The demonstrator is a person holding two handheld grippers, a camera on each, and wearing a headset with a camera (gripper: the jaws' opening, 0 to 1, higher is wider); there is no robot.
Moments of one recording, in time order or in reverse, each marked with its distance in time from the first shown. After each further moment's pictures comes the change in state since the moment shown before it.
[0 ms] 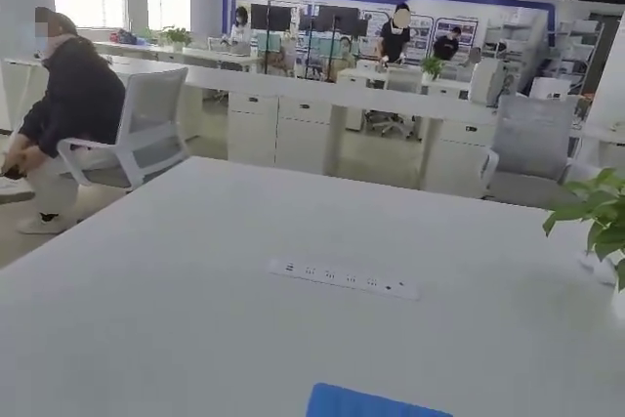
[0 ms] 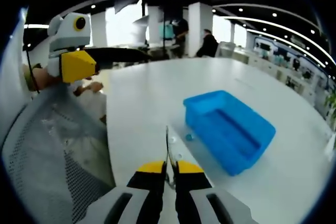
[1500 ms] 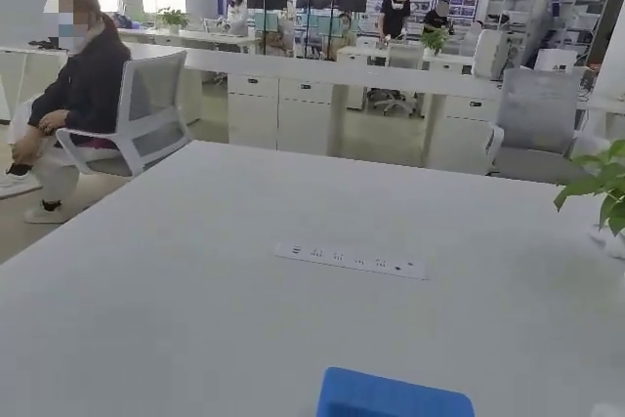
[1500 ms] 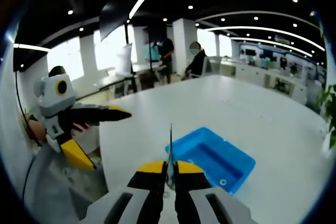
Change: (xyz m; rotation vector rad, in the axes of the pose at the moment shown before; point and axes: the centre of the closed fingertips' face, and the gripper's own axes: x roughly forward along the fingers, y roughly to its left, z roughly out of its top) left arm -0.001 0.007 -0.005 0.019 0.024 0.037; right arm -0.023 -0.032 0.082 0.089 -0.160 -0.056
